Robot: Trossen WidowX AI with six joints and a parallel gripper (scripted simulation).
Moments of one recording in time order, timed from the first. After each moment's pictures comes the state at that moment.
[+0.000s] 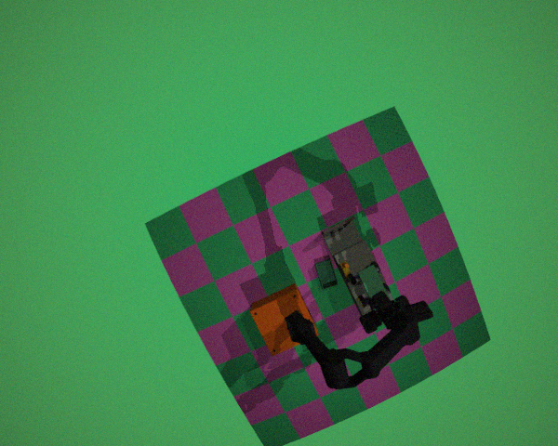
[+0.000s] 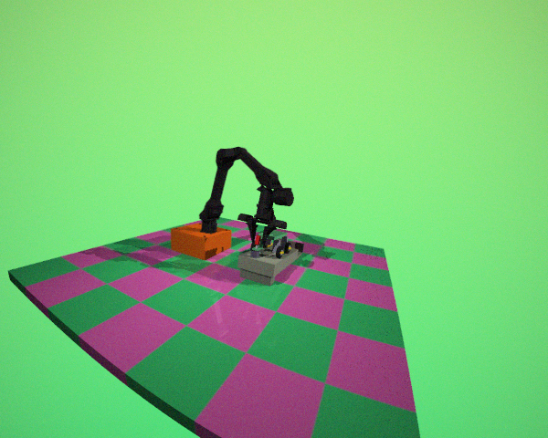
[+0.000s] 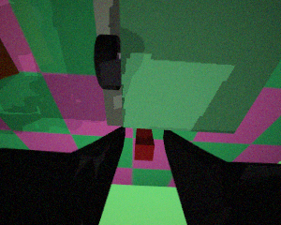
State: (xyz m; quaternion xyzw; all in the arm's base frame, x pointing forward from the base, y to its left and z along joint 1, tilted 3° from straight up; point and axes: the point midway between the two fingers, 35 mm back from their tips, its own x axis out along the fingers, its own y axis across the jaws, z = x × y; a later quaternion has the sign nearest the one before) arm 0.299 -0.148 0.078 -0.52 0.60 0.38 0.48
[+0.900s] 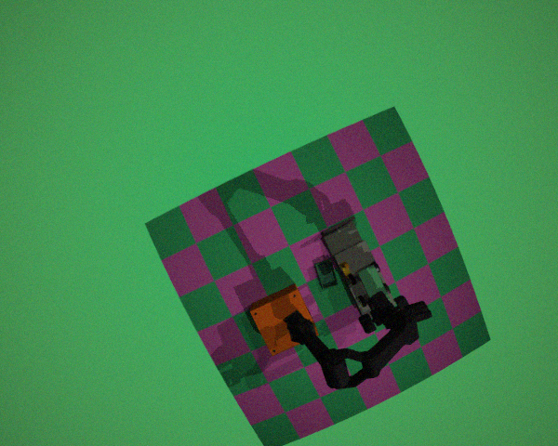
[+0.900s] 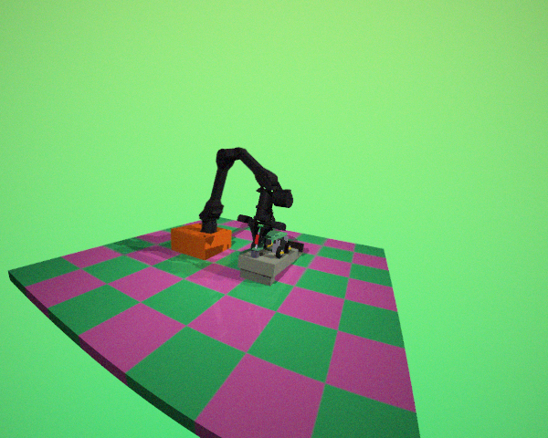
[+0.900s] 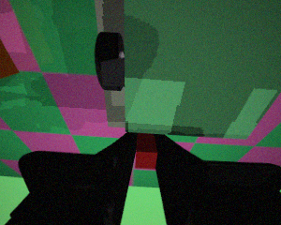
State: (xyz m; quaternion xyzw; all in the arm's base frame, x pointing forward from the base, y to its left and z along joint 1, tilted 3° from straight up) arm 0.297 -0.149 0.073 -0.52 0.60 0.38 0.48
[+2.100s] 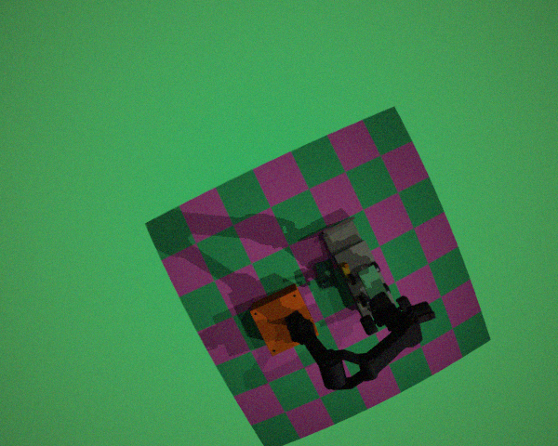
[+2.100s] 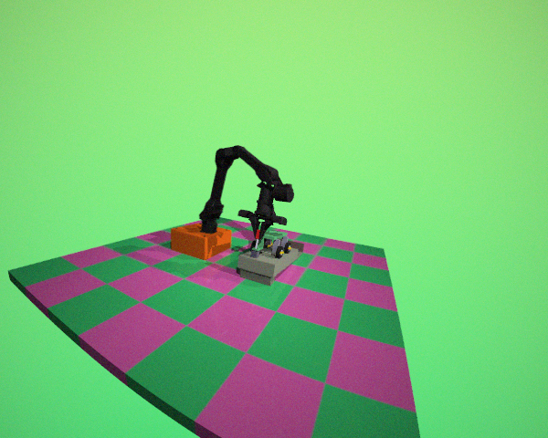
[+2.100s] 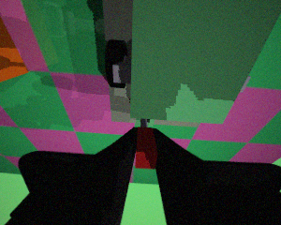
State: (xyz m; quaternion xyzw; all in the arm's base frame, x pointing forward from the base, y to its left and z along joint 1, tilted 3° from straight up) arm 0.296 -0.144 0.093 -0.52 0.59 0.39 0.48
